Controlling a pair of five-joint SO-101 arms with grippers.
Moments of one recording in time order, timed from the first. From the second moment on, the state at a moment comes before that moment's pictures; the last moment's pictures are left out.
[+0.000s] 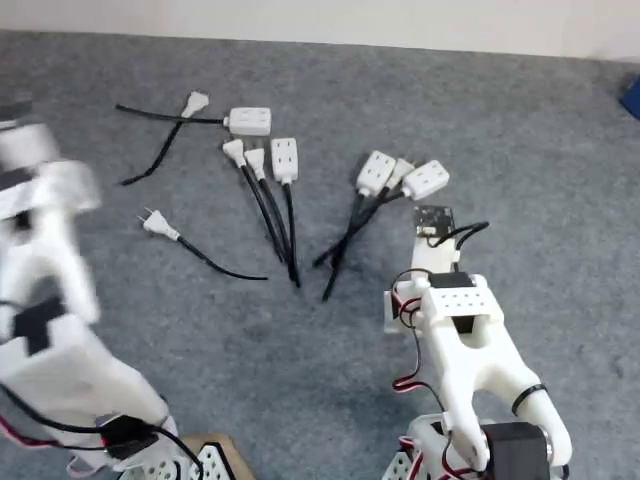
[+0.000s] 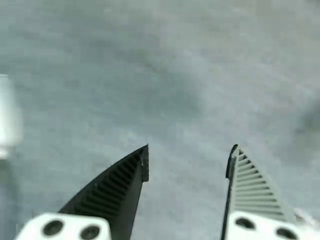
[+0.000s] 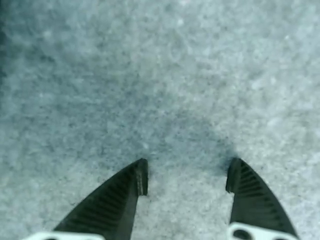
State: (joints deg) left arm -35.5 20.4 0.8 47.3 -1.7; right arm -9.6 -20.6 59.4 47.7 -2.8
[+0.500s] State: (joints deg) left arm -42.5 46.7 -46.0 61.8 2.6; right arm -9.6 -20.6 59.5 47.7 -2.8
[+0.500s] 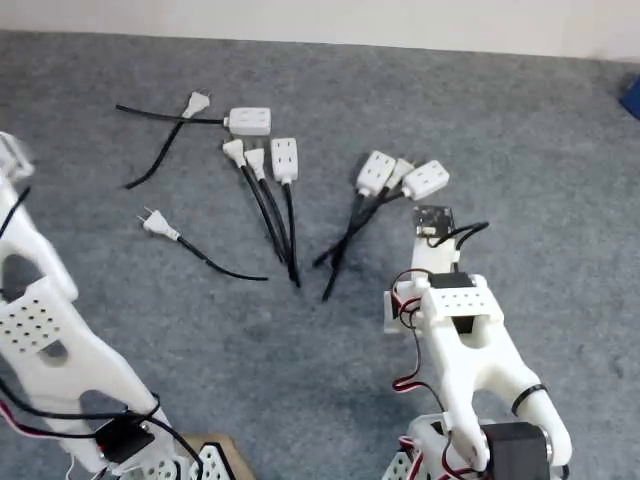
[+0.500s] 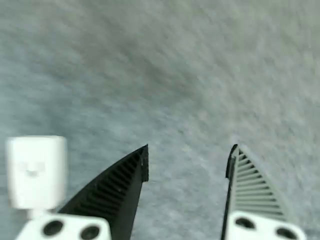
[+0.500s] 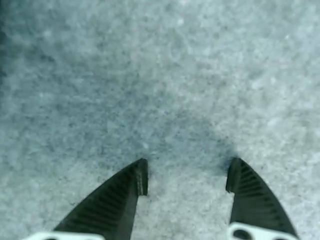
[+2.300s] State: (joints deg) left arm -57.0 56.1 -49.1 68.5 -19.1; right arm -9.6 -20.6 59.6 47.7 -2.8
